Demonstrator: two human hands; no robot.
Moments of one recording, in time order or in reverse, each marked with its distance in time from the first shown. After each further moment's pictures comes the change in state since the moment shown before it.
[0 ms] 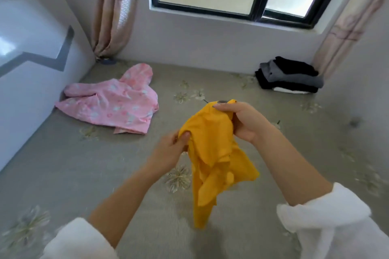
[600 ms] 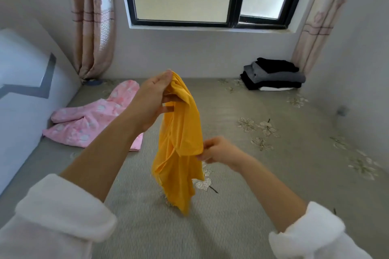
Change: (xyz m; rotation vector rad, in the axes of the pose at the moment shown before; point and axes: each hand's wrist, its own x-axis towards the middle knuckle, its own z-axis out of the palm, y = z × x) left_hand 0.065 0.120 -0.035 -0.280 -0.032 0.123; right_hand 0.008 0.065 -0.016 -0.629 -0.035 0.011
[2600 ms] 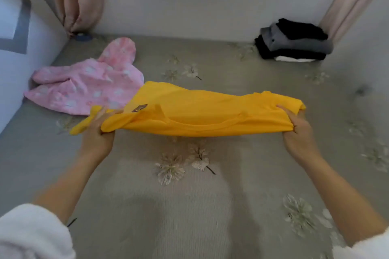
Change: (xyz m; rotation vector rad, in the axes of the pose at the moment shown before) left_hand -0.006 -0.210 -0.112 0.769 0.316 0.003; right_hand 0.023 0.110 -0.130 -0.316 0.685 -0.219
